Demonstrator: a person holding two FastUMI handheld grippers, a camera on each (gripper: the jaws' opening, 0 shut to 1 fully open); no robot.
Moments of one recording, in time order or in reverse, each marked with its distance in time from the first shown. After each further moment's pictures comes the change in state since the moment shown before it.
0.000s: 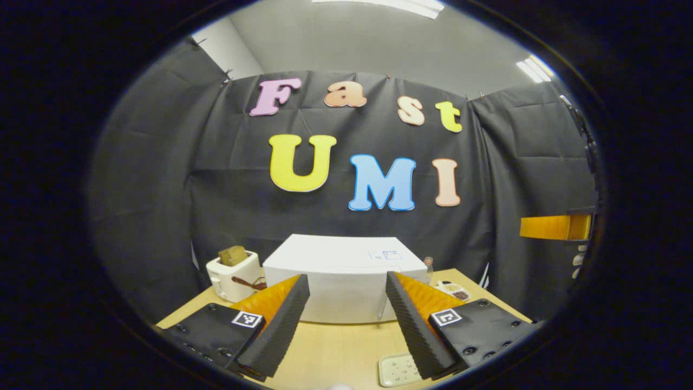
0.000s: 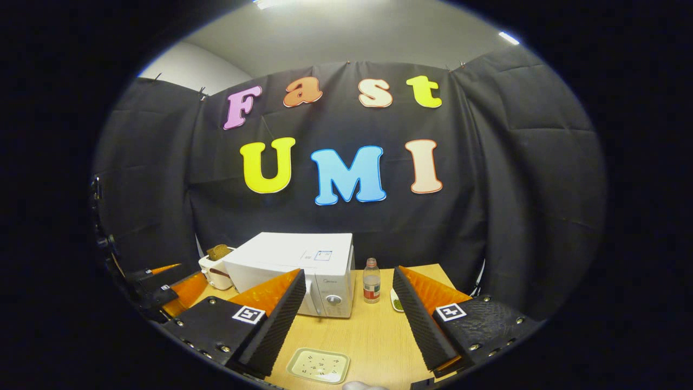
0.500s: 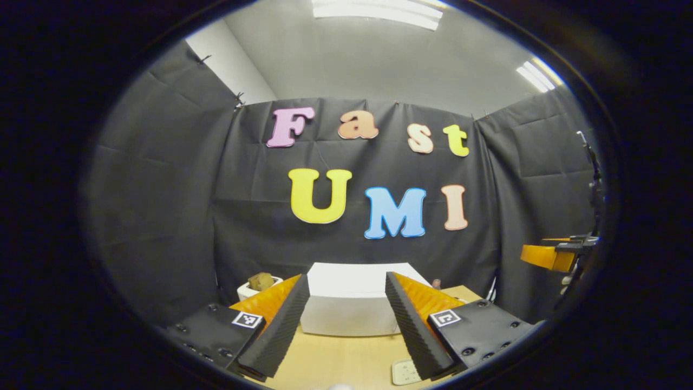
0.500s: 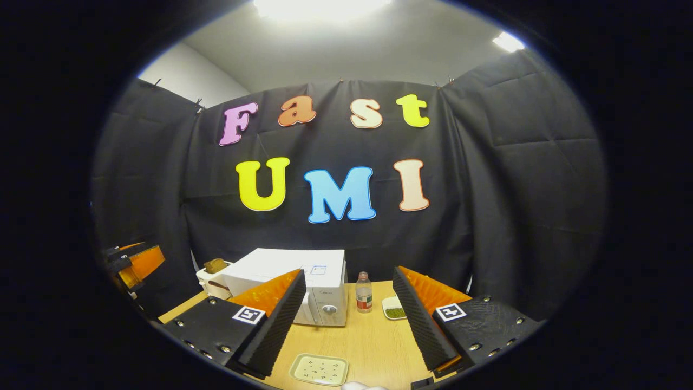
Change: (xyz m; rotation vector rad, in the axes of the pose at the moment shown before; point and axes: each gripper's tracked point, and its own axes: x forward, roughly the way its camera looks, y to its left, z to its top) left arm -0.054 0.025 0.068 -0.003 -0.072 0.020; right arm -0.031 -0.007 0.011 -0.004 -0.088 -0.051
